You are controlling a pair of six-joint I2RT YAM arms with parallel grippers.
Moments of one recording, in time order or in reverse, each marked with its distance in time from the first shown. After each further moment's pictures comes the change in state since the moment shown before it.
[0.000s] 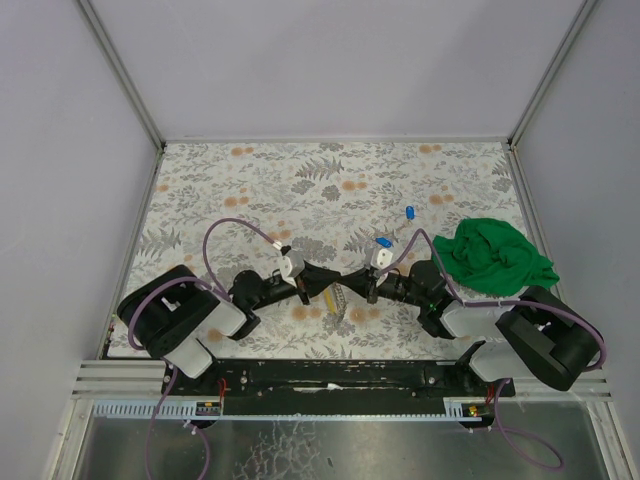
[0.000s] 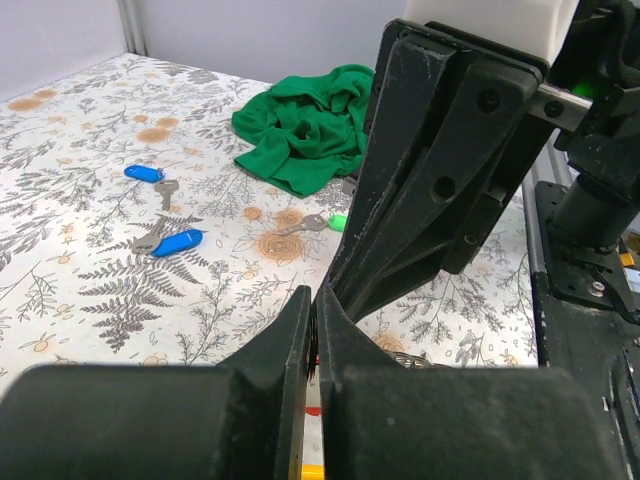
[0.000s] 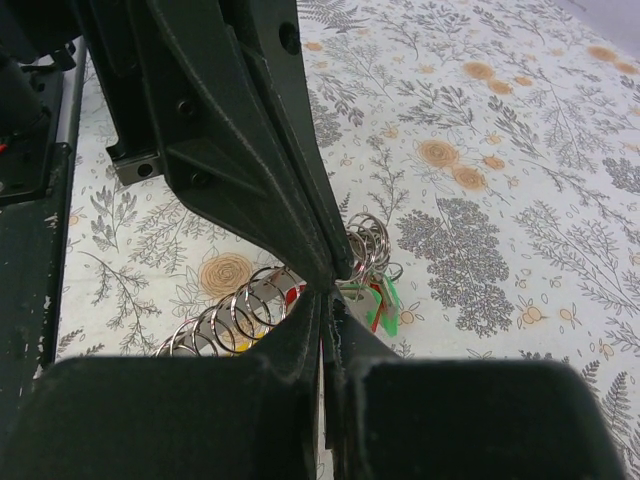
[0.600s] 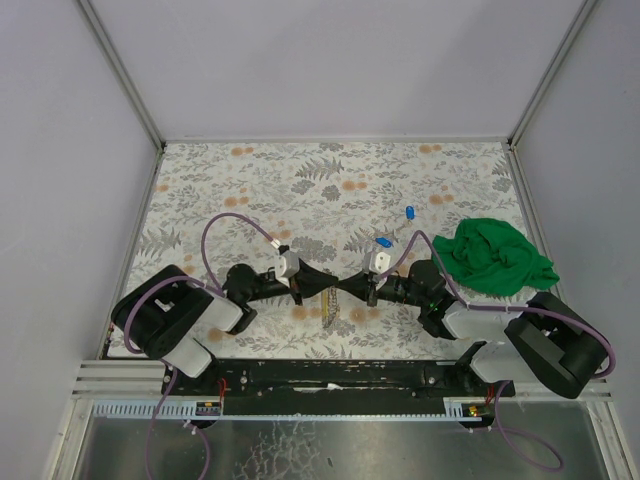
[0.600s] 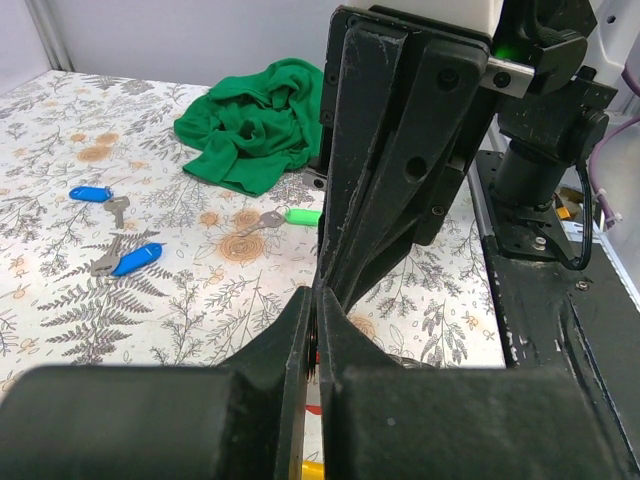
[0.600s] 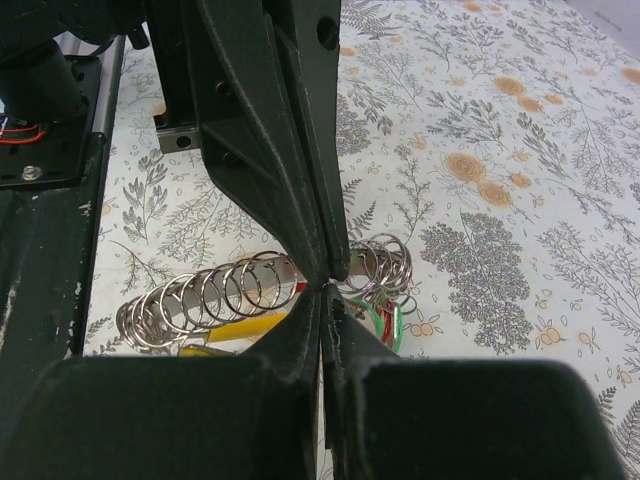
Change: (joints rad) left arm 0.089 -0.027 0.016 -0.012 0.256 0.003; right arm 0.010 -0.052 0.010 -0.080 -0.048 -0.037
